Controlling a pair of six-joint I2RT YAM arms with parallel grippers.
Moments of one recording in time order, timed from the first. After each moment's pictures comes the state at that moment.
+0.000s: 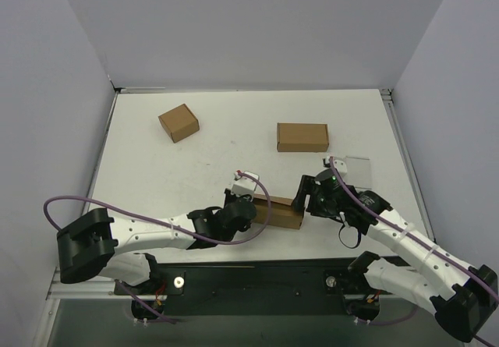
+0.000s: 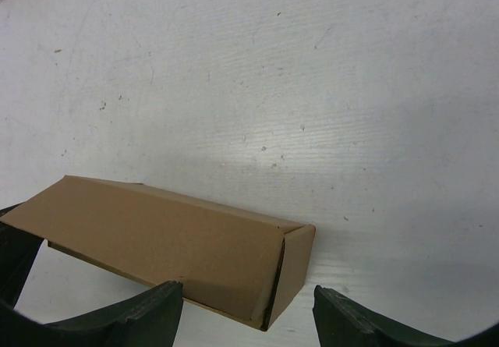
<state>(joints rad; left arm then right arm) -1.22 1.35 0.68 0.04 -0.74 -0.47 0.67 0.92 0.69 -0.66 0.15 0.74</state>
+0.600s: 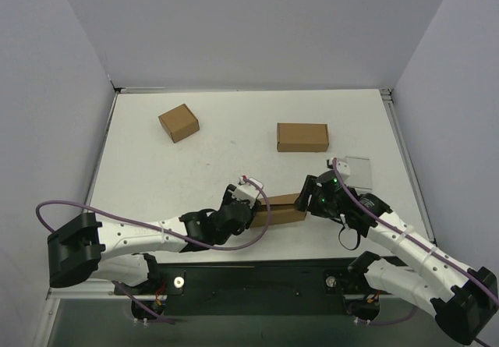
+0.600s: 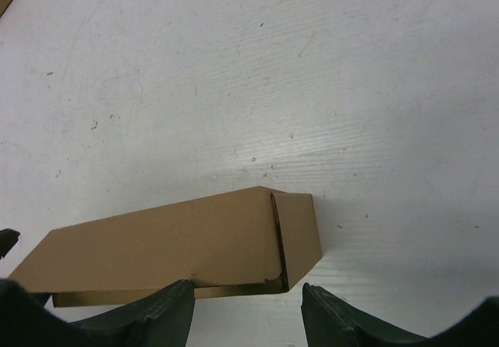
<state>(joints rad) -1.23 1.29 0.65 0.01 -0.68 -0.33 0.67 0.90 0.64 -0.61 0.17 0.78</state>
